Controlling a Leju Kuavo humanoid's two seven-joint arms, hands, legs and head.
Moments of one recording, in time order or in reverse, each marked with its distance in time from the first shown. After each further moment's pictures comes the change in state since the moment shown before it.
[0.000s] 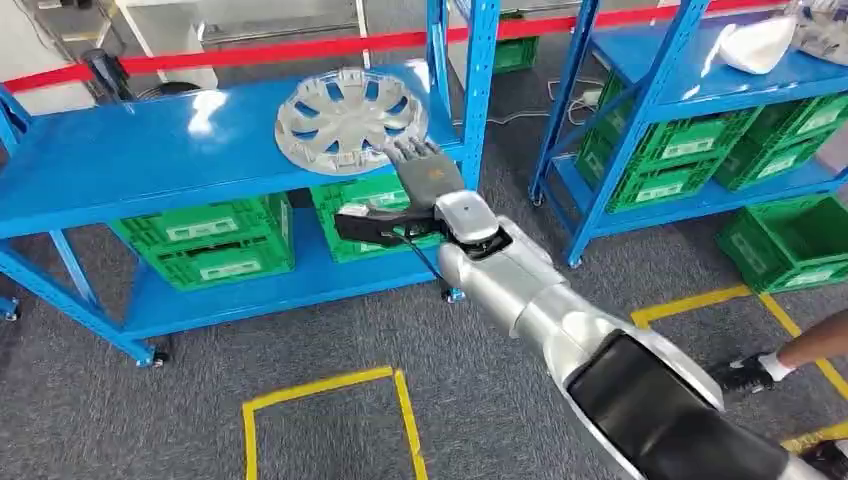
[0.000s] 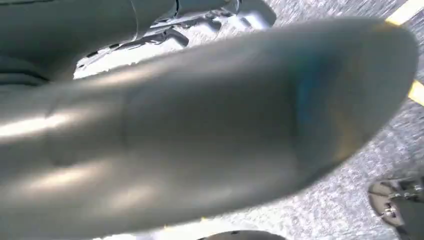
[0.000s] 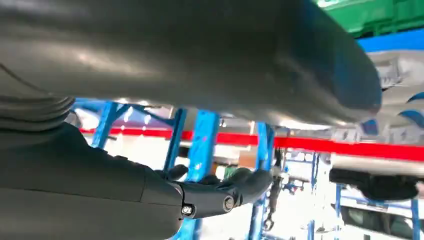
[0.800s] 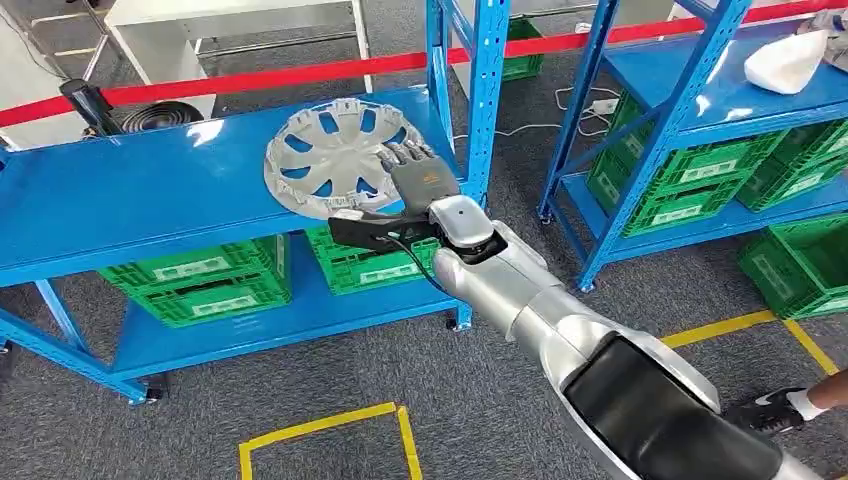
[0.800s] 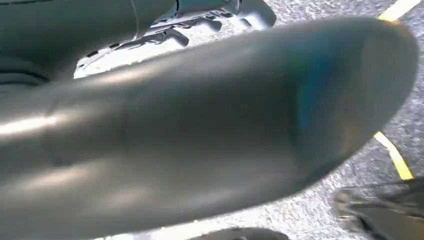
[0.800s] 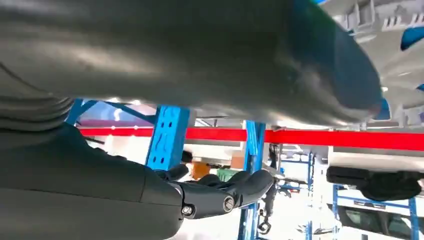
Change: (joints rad) left arm 0.001 -0.001 0.004 -0.001 -0.004 0.002 -0.003; right arm 0.017 0.005 0.021 -0.010 -0.022 -0.011 0.011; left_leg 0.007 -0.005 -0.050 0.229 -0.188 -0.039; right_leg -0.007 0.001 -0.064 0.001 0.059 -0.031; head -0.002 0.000
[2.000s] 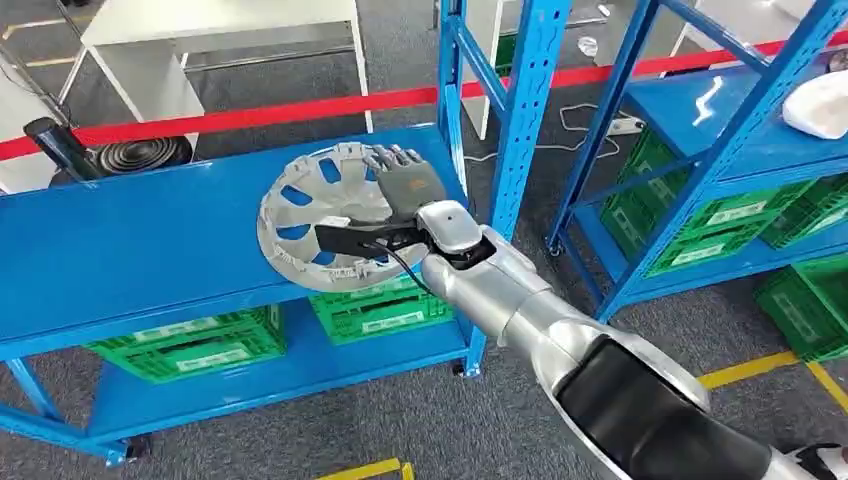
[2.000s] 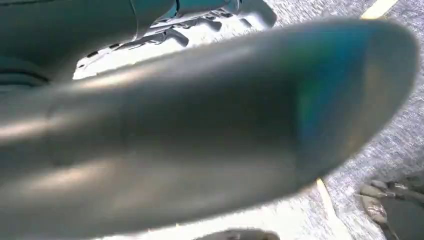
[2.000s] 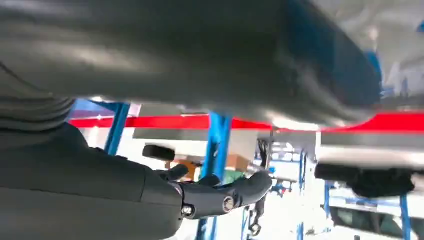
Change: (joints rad) left arm -0.008 -0.002 0.006 0.001 -0.019 -0.014 -0.015; right arm 0.016 0.010 0.027 -0.018 -0.034 -0.002 0.008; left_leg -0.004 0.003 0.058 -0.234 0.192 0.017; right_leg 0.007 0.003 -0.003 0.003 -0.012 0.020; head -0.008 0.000
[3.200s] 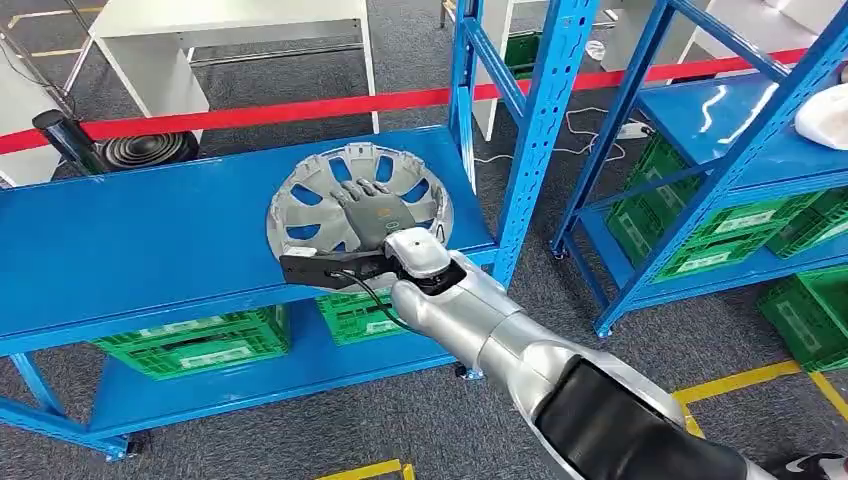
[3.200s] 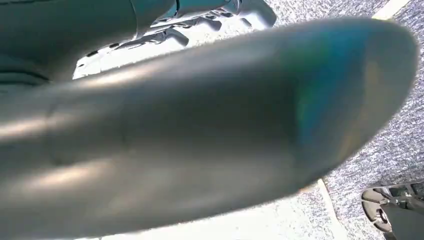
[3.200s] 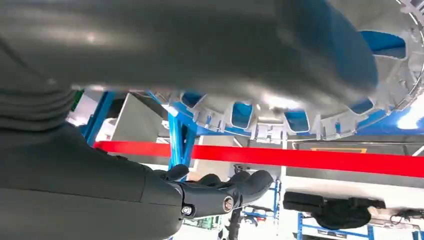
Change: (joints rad) left arm -0.003 0.000 0.016 -0.001 -0.011 0.006 0.002; right arm 0.043 0.085 0.040 -0.009 -0.059 0.049 0.025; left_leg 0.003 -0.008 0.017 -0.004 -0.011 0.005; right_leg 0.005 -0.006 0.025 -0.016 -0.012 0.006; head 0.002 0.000
